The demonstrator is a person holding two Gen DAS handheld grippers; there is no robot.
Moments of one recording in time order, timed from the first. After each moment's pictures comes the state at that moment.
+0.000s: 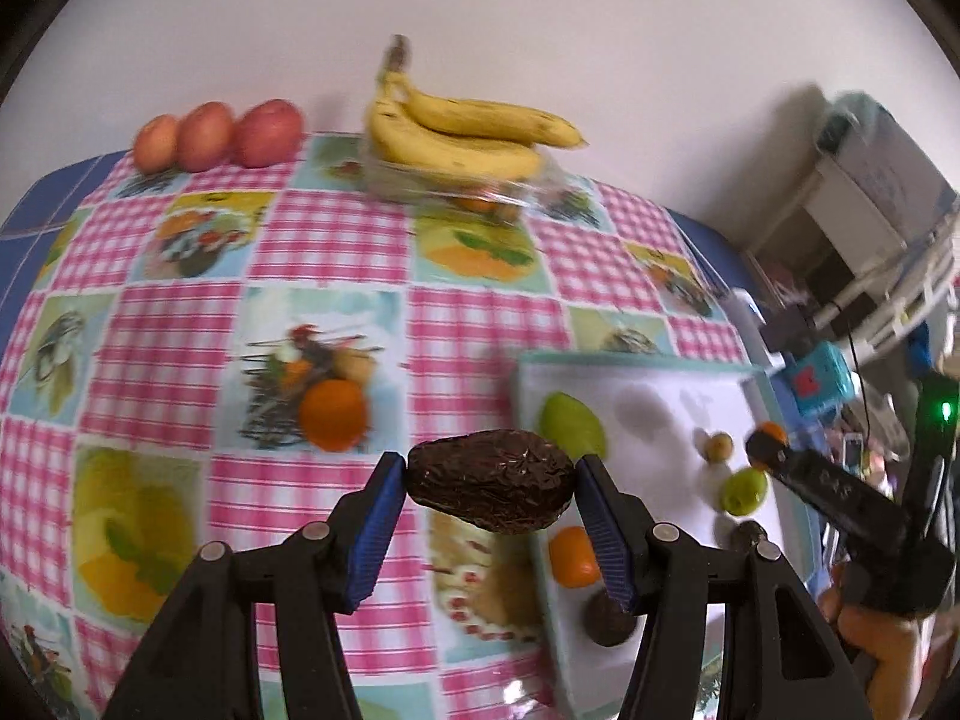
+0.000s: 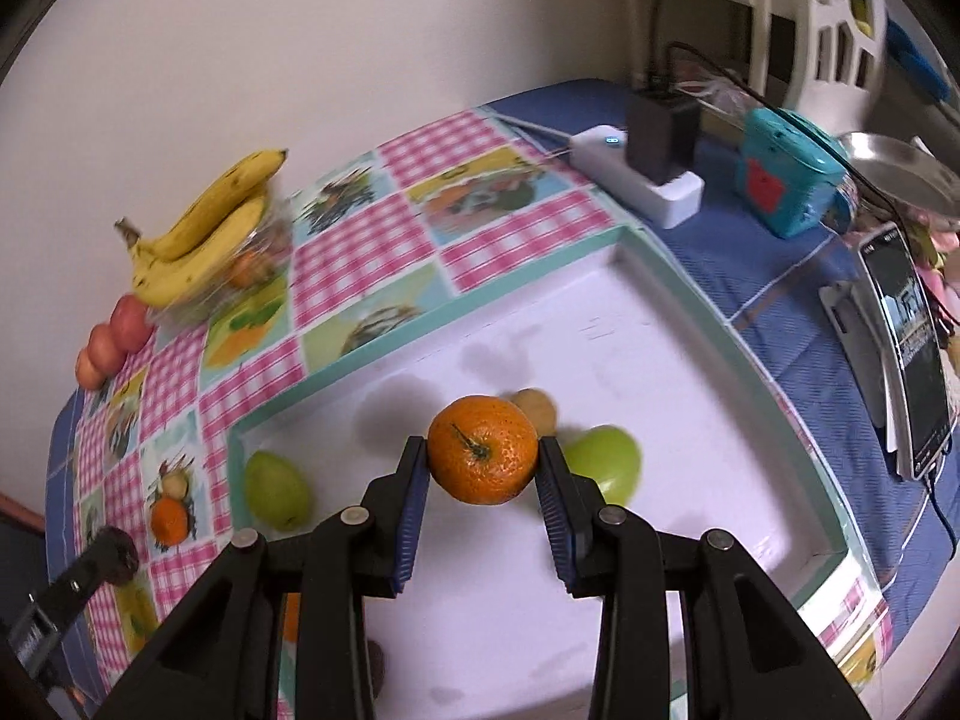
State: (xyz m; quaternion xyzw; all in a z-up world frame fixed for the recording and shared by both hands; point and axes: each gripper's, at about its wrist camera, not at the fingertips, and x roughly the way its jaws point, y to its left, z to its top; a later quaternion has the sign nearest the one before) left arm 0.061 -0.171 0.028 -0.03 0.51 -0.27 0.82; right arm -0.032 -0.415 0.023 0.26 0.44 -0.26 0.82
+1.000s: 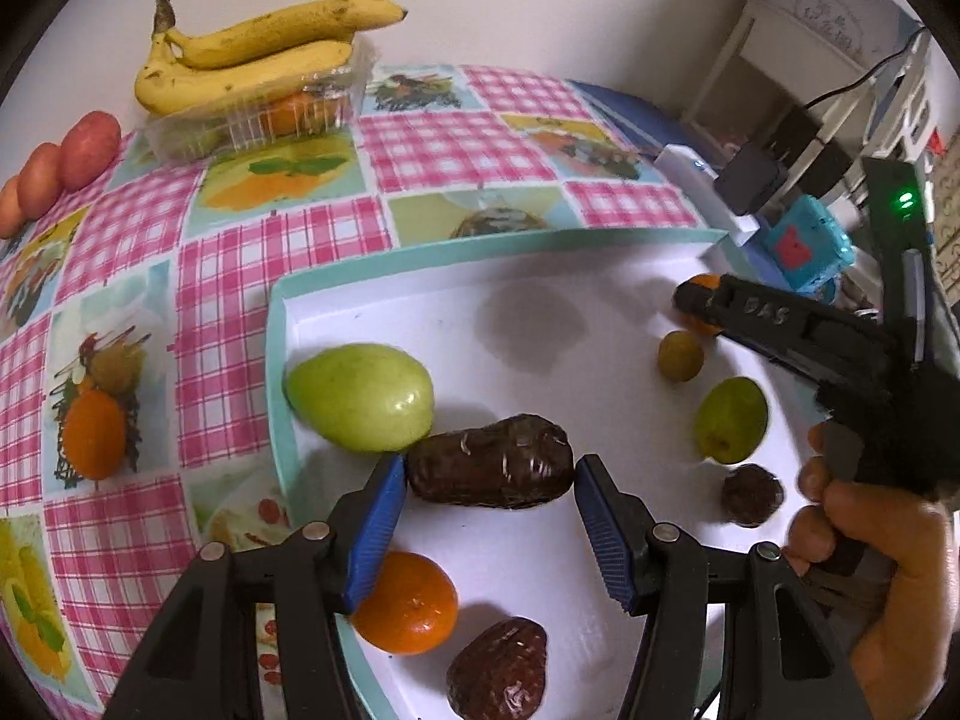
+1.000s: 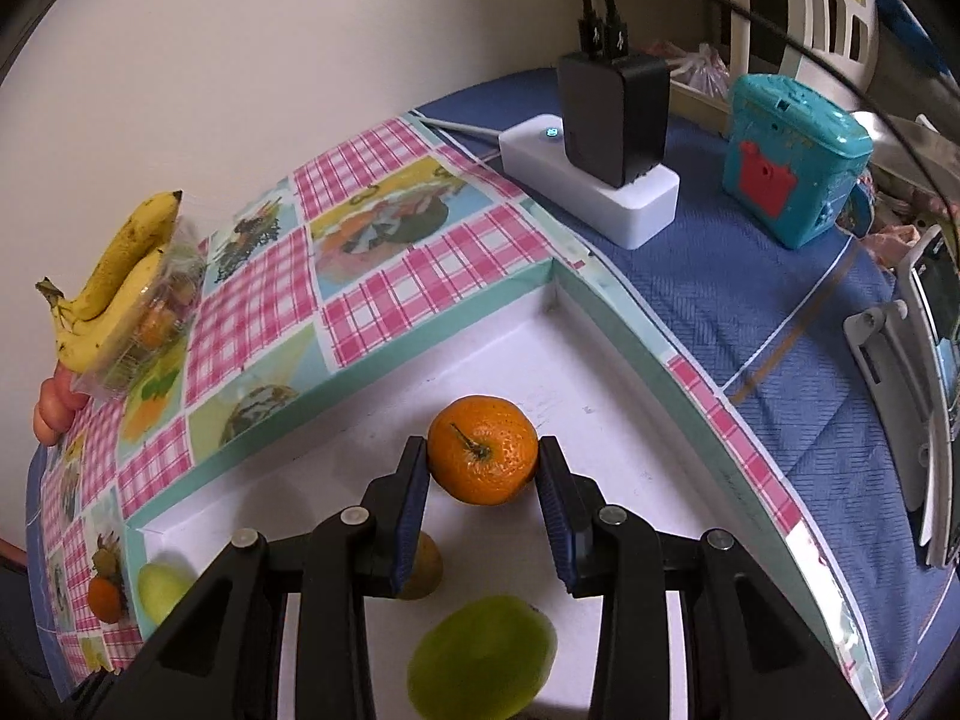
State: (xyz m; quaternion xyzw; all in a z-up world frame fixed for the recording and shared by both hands) left arm 0.042 -0.284 -0.030 0.07 0.54 -0.34 0.77; right arm -0.011 -0.487 -0.025 0.27 0.43 -0.29 0.81
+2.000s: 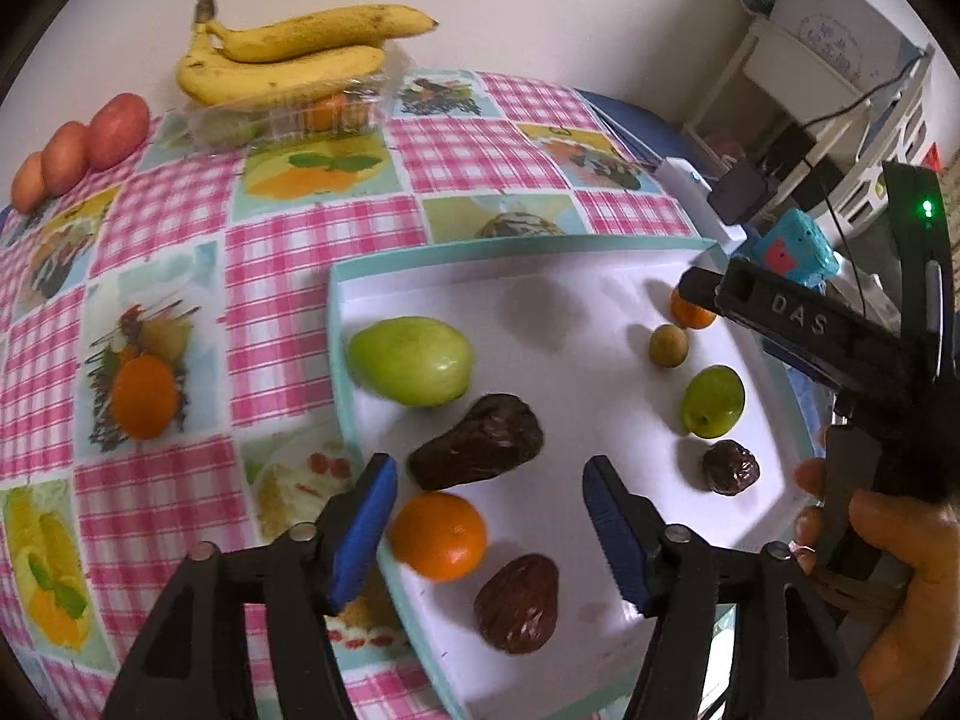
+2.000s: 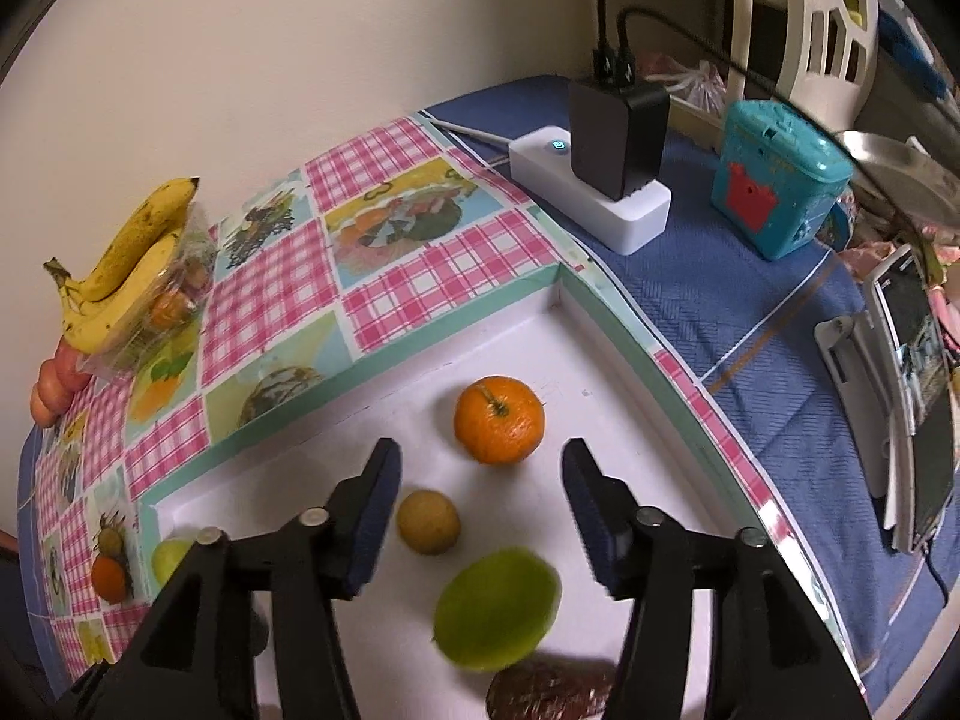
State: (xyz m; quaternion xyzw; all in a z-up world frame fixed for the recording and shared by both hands) left arm 0.031 -0.246 0.001 0.05 0.55 -0.33 0.77; right arm -0.016 -0.467 0.000 0.24 0.45 -0.30 0.81
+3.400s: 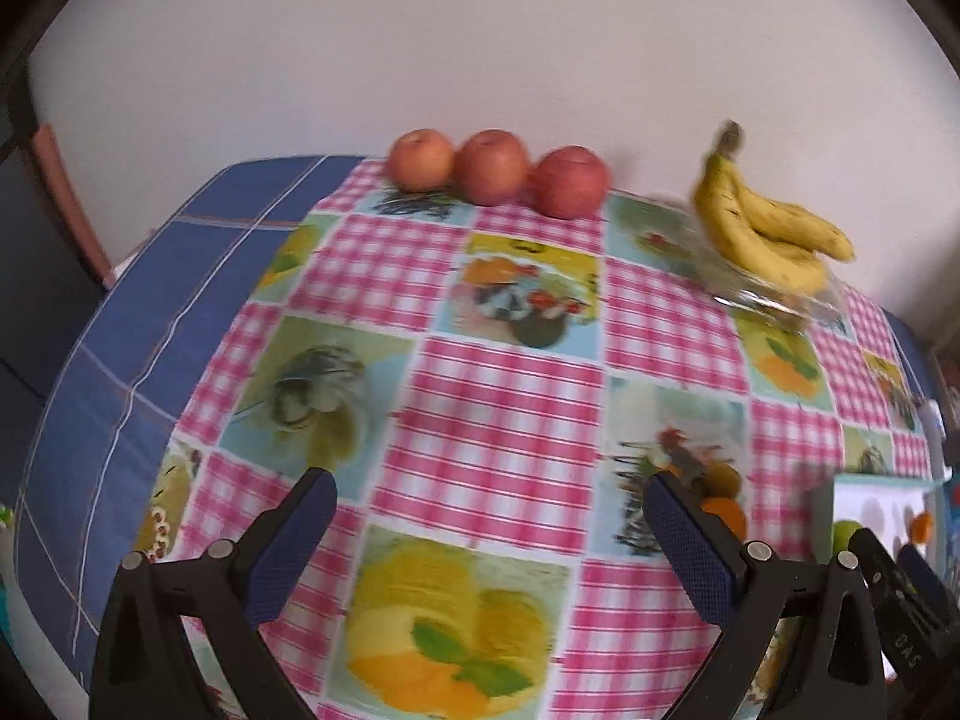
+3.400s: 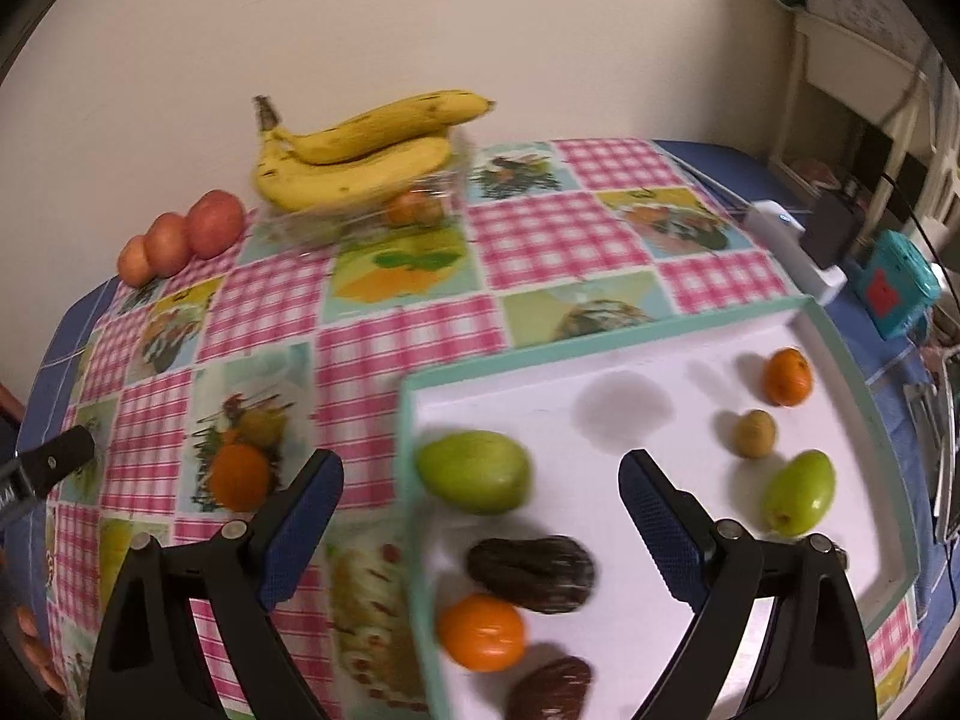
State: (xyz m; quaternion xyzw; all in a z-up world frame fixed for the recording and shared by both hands) left arm 0.145 -0.020 0.028 -0.02 0.49 -0.04 0.87; right arm 0.044 -0.288 0.013 0.13 0.45 -0.20 0.86
